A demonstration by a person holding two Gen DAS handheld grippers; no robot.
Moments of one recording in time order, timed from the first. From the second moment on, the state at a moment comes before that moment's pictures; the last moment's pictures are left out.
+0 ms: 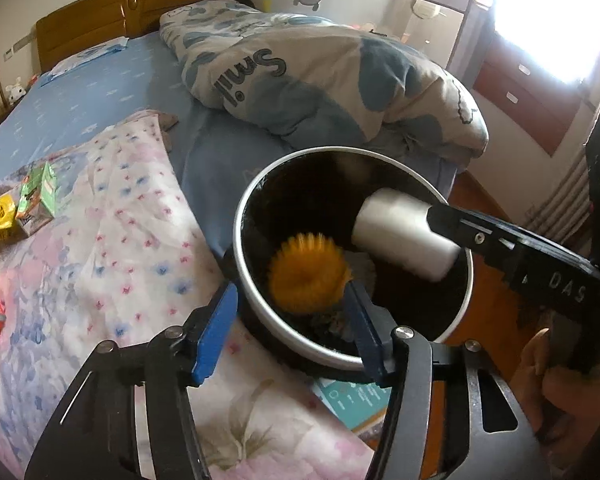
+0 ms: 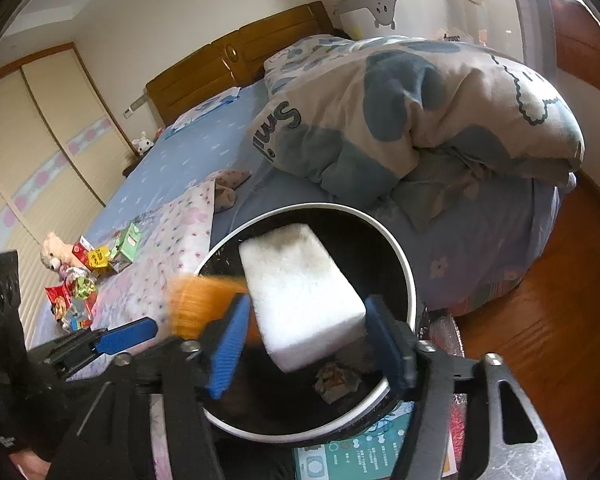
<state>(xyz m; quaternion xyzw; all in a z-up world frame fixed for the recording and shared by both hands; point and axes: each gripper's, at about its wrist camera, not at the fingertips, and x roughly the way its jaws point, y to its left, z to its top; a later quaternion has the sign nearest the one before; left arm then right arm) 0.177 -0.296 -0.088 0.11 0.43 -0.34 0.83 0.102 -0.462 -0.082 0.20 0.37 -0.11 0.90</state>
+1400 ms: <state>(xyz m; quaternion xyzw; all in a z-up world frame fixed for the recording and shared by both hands) 0.172 -0.025 -0.102 -0.04 0.43 -0.12 0.90 0.151 -0.257 -0.092 0.16 0.38 0.07 0.91</state>
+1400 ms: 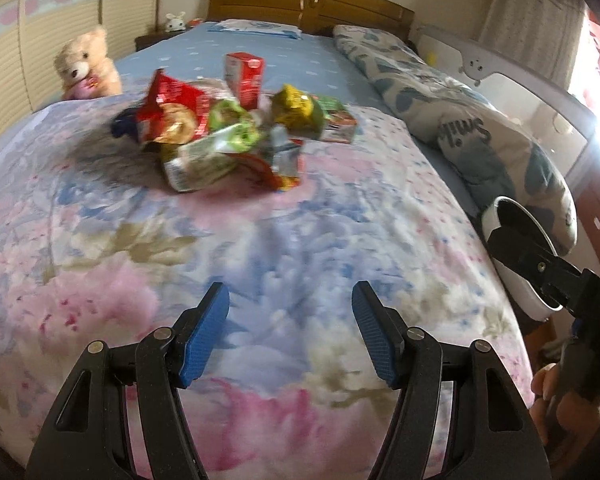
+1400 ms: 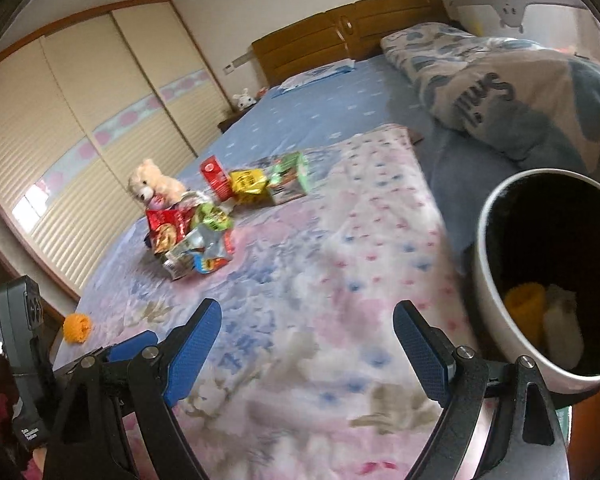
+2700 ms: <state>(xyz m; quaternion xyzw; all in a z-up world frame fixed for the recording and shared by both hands) 0.314 0.055 -0.126 -0.07 0.45 -0.11 0.88 0.303 -0.162 -0.153 0.22 0.45 0.17 0.85</state>
